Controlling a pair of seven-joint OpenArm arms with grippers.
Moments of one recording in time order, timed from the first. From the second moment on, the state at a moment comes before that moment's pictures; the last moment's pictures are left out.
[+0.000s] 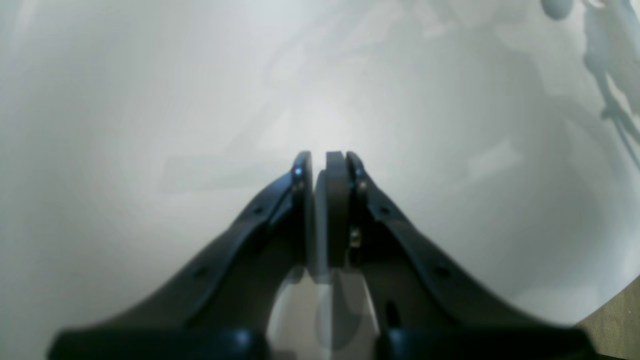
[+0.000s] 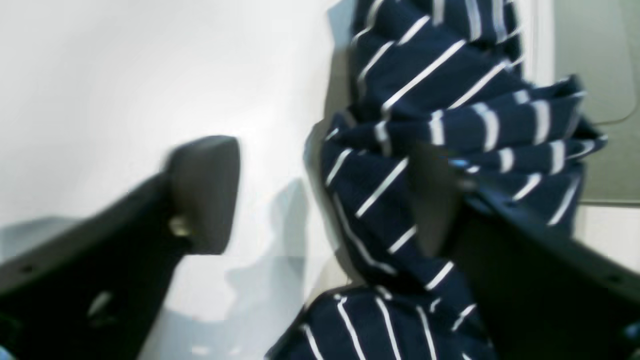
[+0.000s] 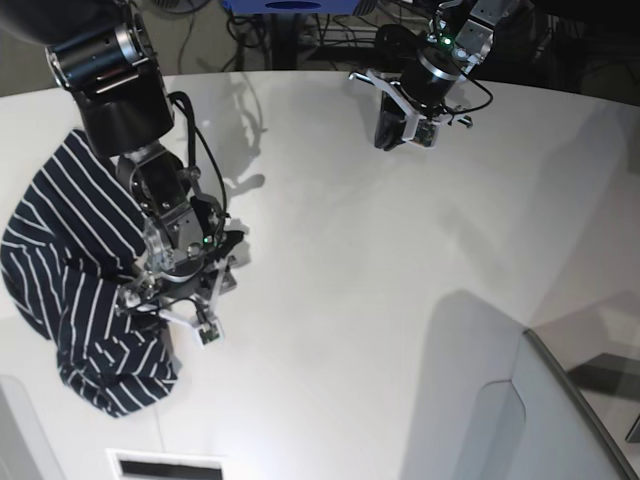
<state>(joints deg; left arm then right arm) 22.2 -19.4 21.5 73.4 -14.8 -1.6 -6.6 15.8 1.7 -16.9 54.1 -24.7 -12.0 -26.2</state>
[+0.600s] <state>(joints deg) 22.2 -19.5 21.6 73.4 -14.8 -1.6 -6.6 24.6 3.8 -16.9 34.7 -24.7 -11.9 -20.1</state>
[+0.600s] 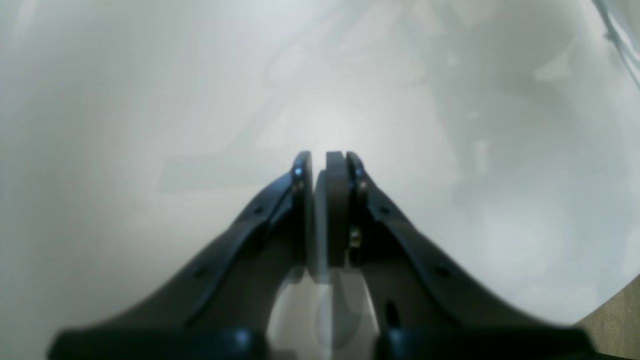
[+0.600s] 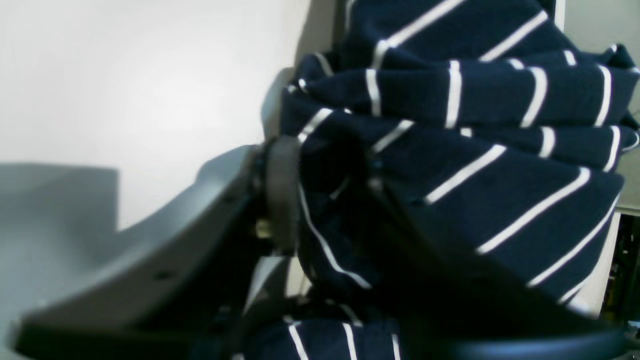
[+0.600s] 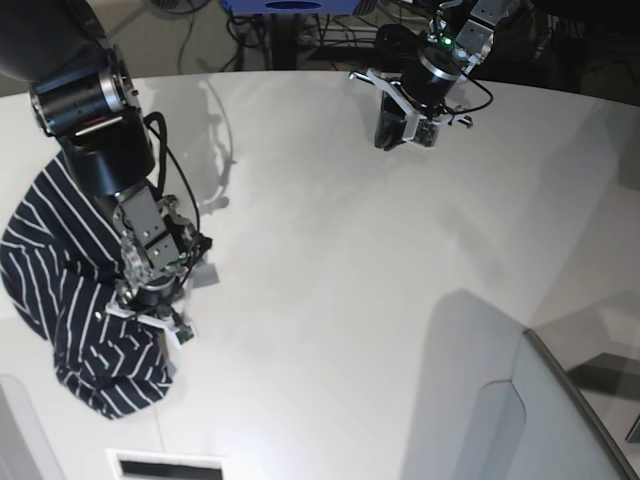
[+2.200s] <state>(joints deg) 20.0 -19.6 23.1 84.4 -14.8 -1.5 0.9 12.8 0.9 7.3 75.0 -16.8 -0.6 -37.5</state>
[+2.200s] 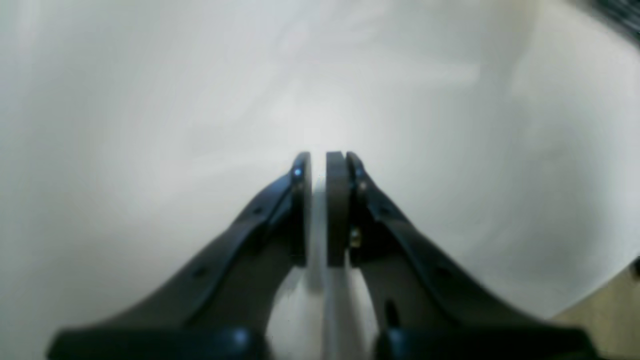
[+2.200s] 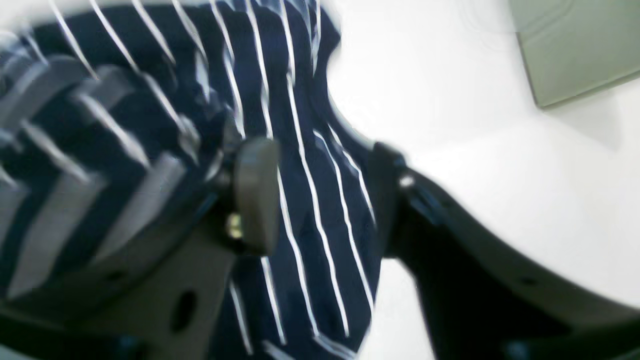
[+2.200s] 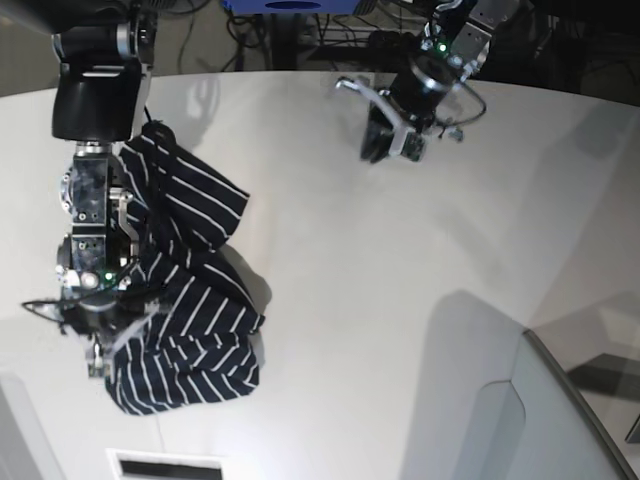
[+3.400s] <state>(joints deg) -4.4 -4.6 36.3 64.0 -14.7 -6.4 15.8 10.3 5.4 -2.5 67.2 -16.8 10.4 -34.4</state>
